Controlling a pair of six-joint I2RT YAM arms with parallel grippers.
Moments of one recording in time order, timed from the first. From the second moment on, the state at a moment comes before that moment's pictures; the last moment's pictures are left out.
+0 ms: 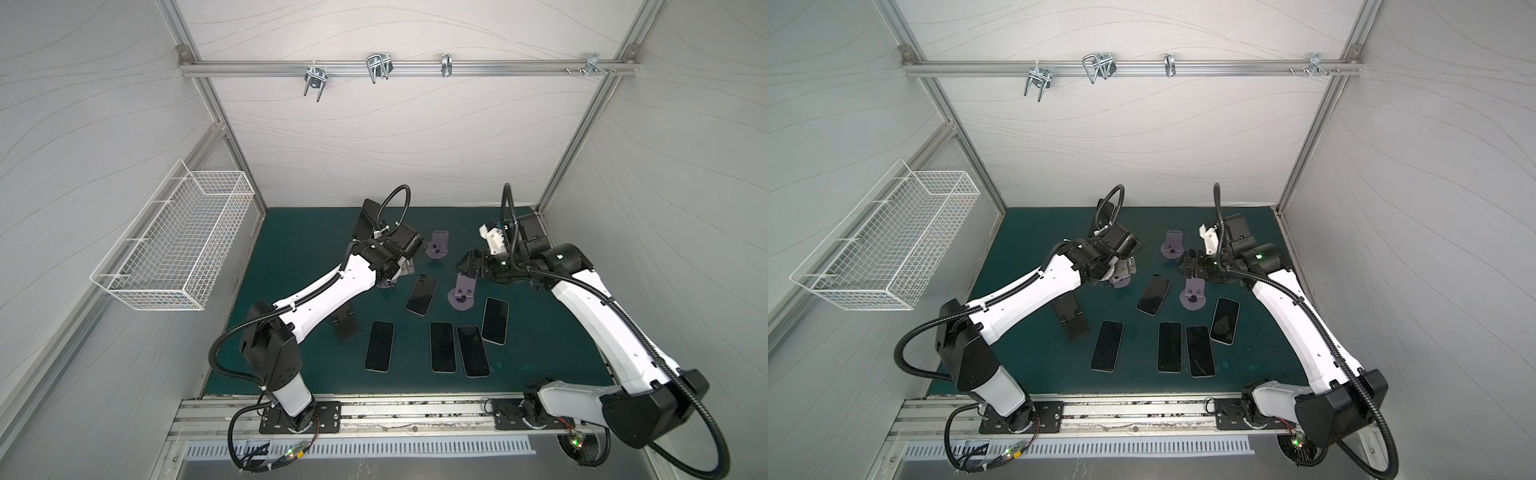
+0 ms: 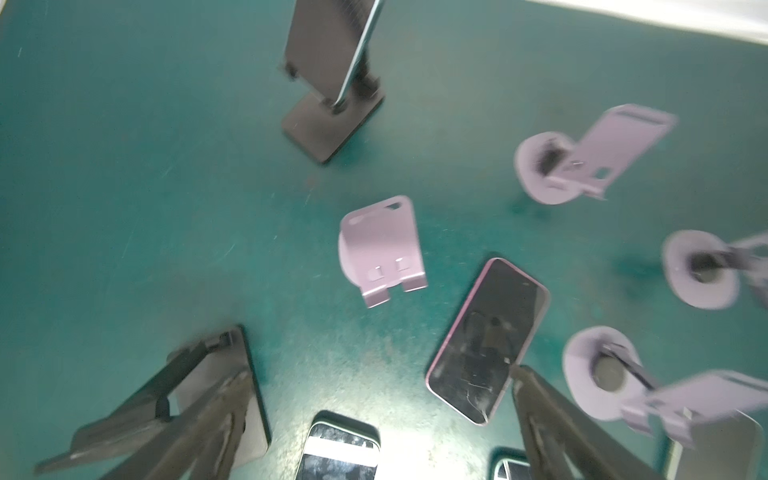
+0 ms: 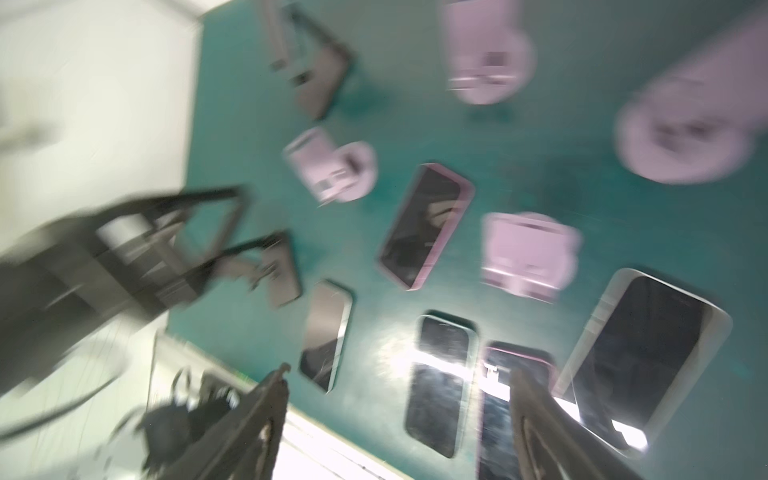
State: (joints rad) left arm -0.73 1.68 1.53 -0.97 -0.49 -0.85; right arm 0.49 1.26 1.36 -0.98 -0.33 0.41
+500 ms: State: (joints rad) left arm -0.67 1.80 1.59 -1.00 -0.45 -0.95; right arm 0.68 1.26 1.37 -0.88 -0.40 0.37
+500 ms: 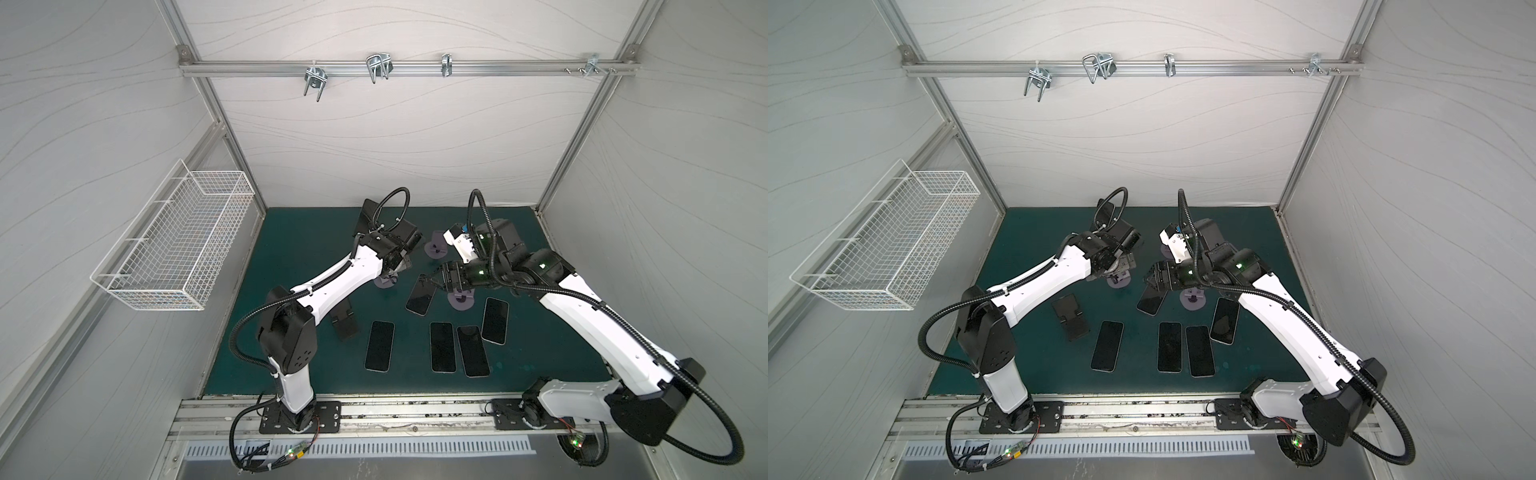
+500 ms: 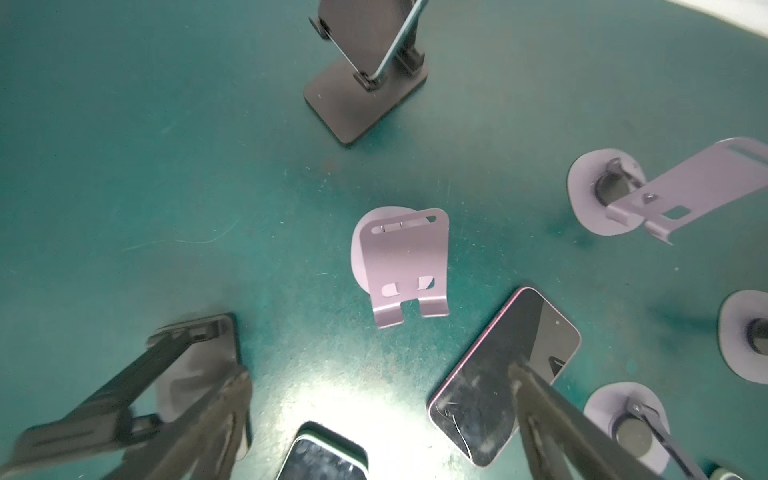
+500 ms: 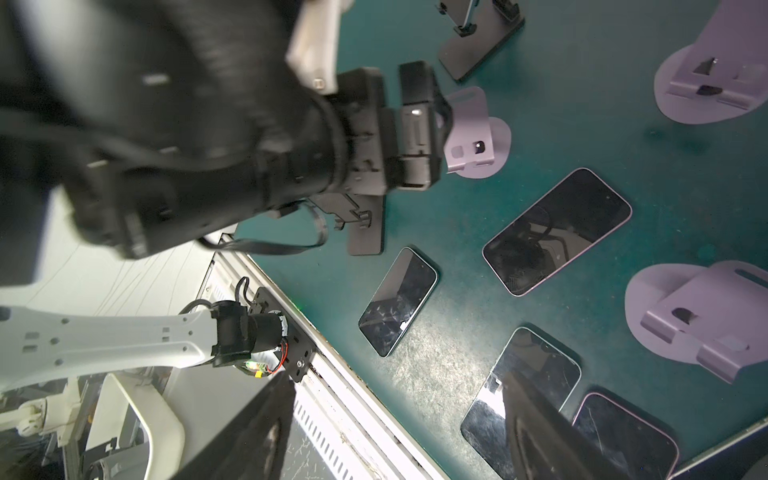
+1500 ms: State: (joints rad) left arm -0.63 2.01 1.70 -0.94 -0.43 -0.92; right arm 0.69 1.27 1.43 -0.87 -0.54 0.34
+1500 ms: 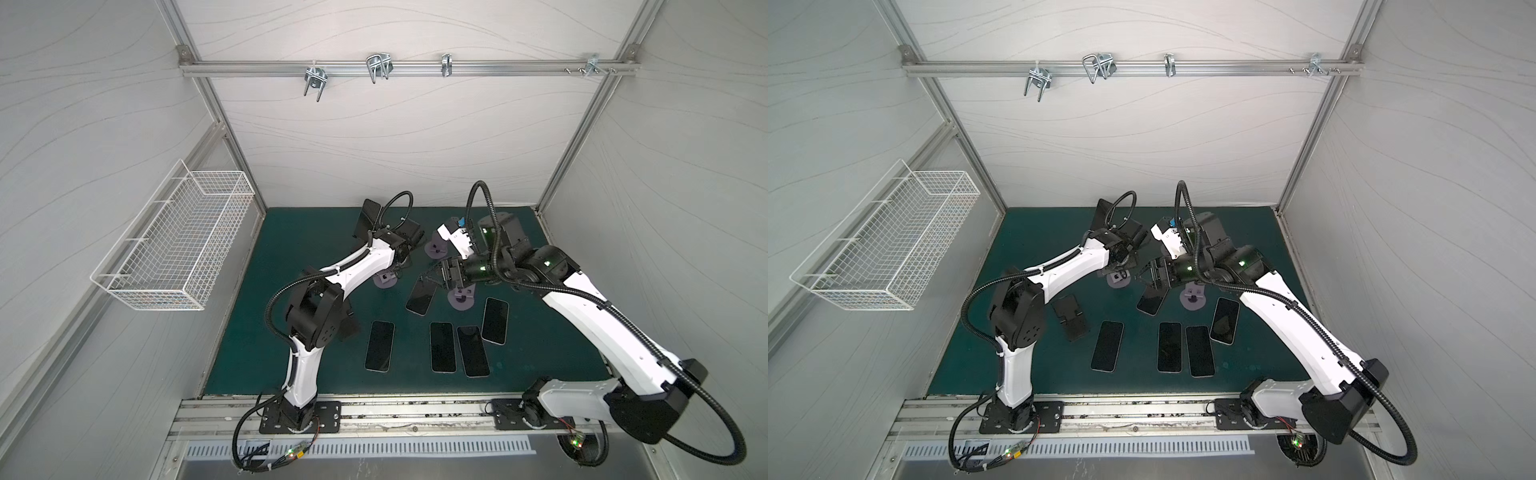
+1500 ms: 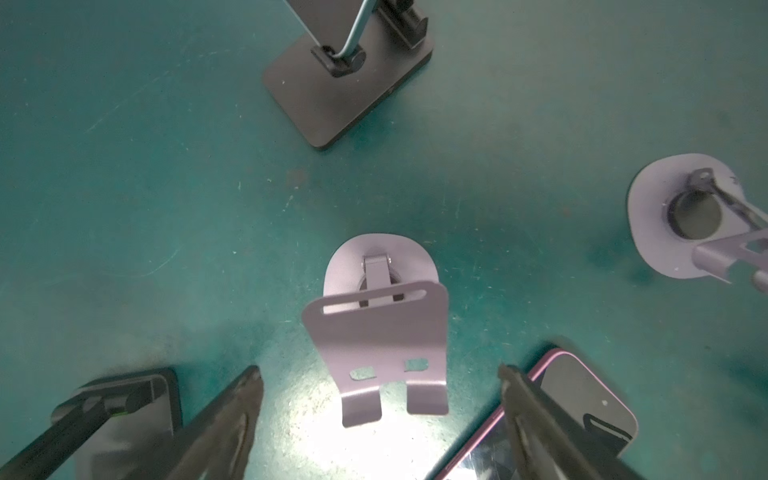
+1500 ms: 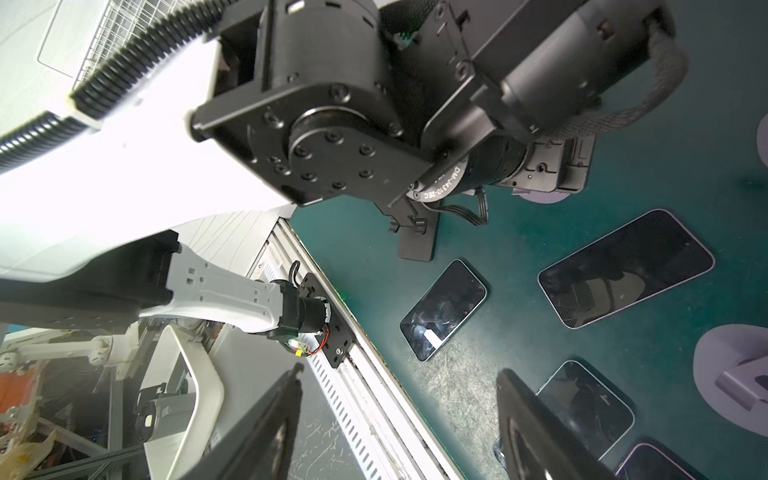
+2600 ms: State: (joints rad) left arm -0.61 2.09 1.74 -0.94 -0.46 -0.94; right arm 0.70 1.28 1.44 -0.89 -0.49 0.29
